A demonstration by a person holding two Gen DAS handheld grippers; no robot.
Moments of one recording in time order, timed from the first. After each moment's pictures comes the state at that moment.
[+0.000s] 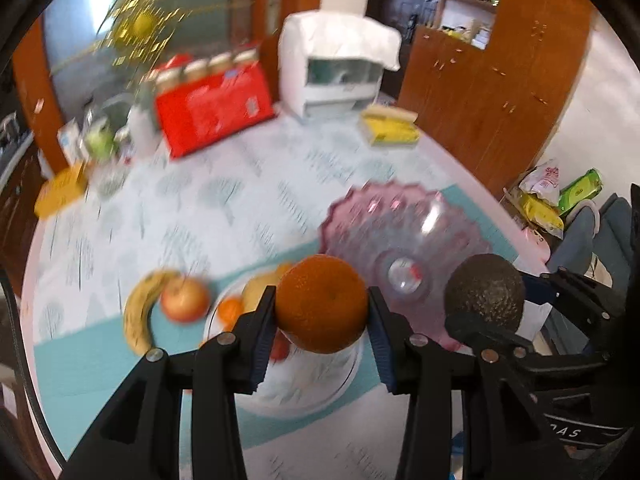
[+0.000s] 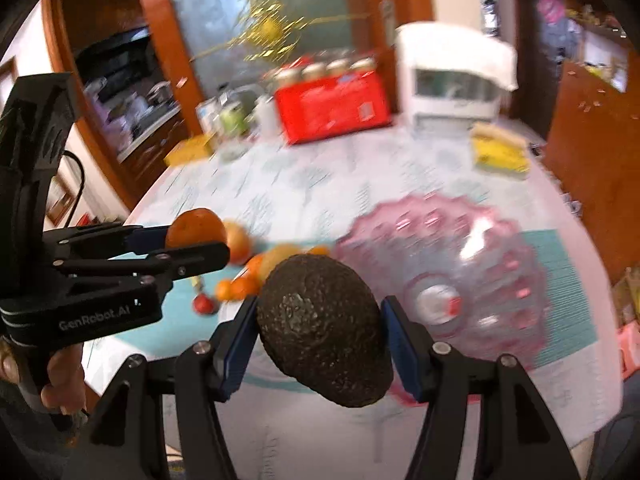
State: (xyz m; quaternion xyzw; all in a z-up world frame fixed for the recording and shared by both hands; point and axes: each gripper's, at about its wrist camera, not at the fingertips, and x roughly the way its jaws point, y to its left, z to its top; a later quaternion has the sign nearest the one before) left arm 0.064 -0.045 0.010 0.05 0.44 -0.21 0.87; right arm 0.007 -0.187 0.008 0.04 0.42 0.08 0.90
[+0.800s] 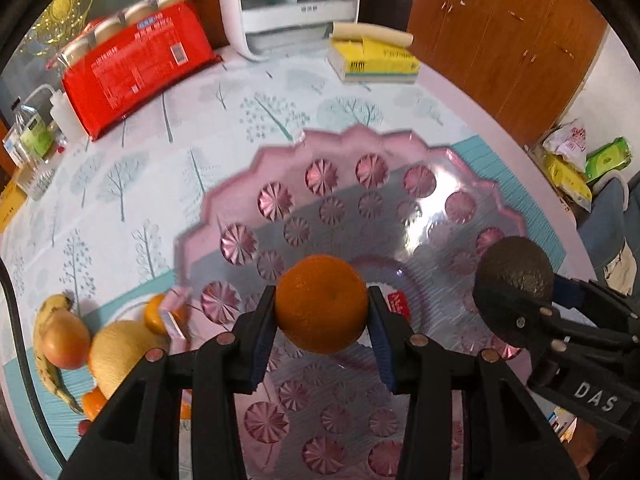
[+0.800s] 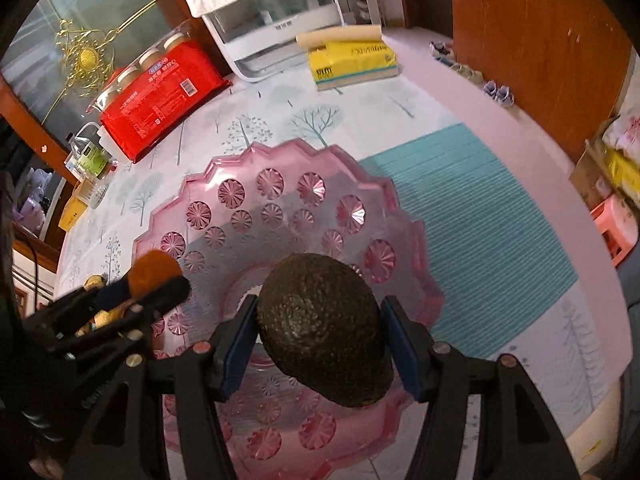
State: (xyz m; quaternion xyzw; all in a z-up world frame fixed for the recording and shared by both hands) left arm 0.144 -0.202 -0.124 0.09 0.53 -0.19 0.82; right arm 0.077 -0.340 -0.112 0.18 0.52 -0.05 0.84
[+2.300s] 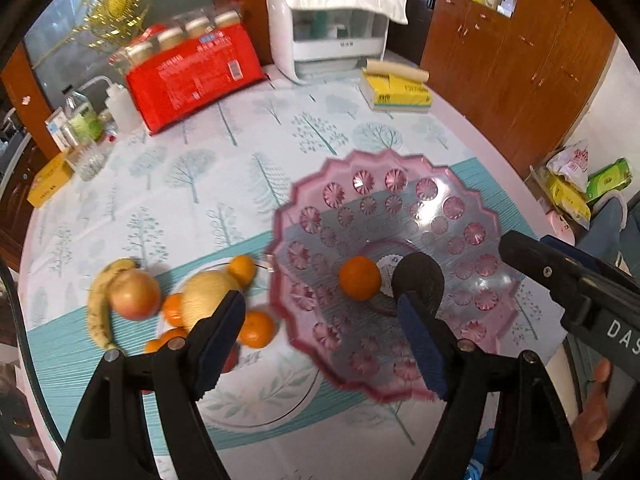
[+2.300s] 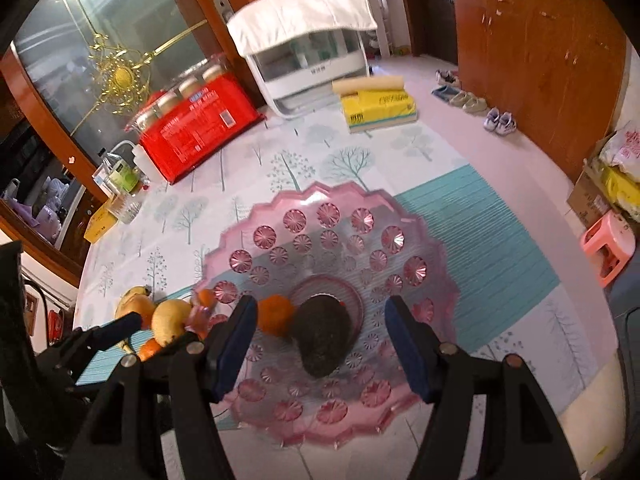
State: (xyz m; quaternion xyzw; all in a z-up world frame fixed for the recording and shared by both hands) left arm 0.089 -0.126 -0.034 0.07 0.51 -0.16 0.84; right arm 0.040 -0.293 -0.025 0.17 0.46 -0.05 0.87
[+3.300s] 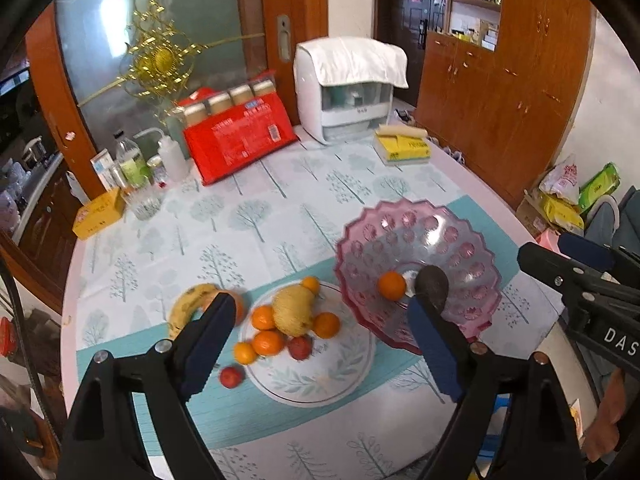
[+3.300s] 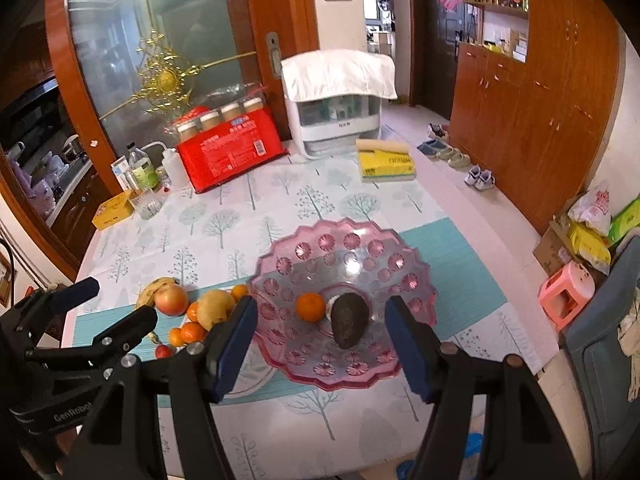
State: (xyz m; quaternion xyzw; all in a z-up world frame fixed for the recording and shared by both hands) left arm 0.032 -0.035 0.065 0.09 0.42 -0.16 0.89; right arm -0.021 -0.204 0.074 0.08 0.41 -0.08 0.90
